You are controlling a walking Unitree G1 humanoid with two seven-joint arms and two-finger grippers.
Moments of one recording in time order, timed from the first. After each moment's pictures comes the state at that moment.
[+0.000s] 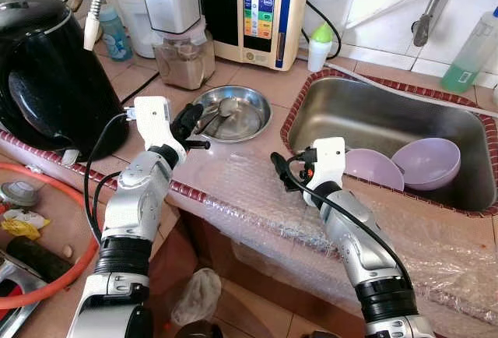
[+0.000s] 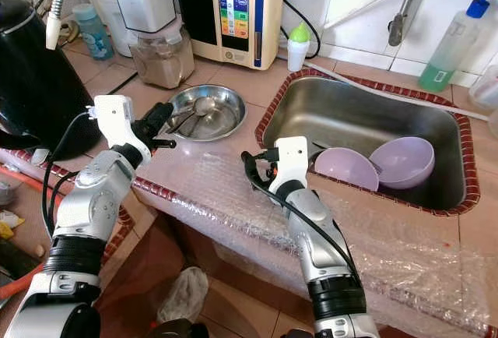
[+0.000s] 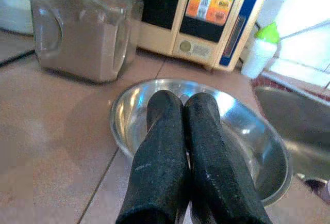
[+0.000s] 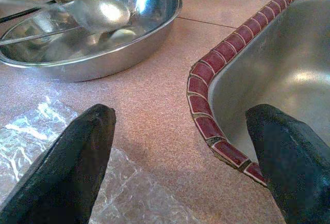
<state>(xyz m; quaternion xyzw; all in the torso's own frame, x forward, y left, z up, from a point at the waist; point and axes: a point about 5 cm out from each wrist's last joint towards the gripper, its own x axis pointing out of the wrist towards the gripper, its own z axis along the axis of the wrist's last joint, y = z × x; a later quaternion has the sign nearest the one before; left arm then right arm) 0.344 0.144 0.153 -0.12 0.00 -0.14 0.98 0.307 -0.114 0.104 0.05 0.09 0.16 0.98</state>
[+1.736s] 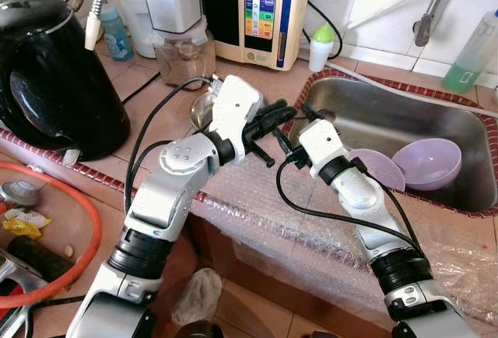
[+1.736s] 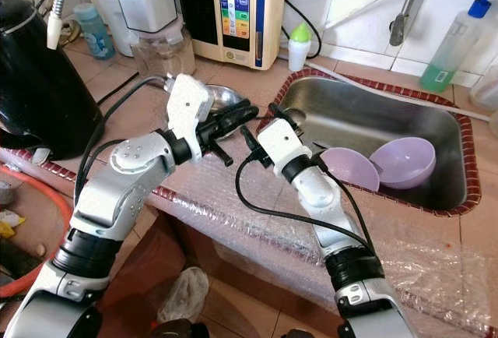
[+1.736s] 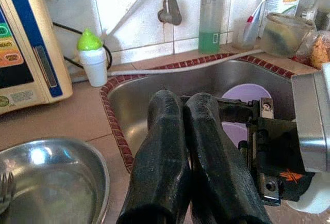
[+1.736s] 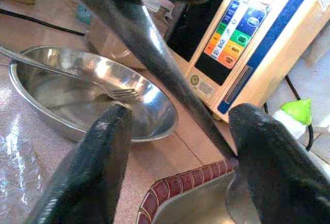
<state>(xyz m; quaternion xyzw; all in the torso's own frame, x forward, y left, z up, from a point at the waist) 0.312 0.051 0.203 0.02 -0.03 -0.43 0.90 0.329 -0.121 0.140 -0.23 -0.13 0.23 0.94</state>
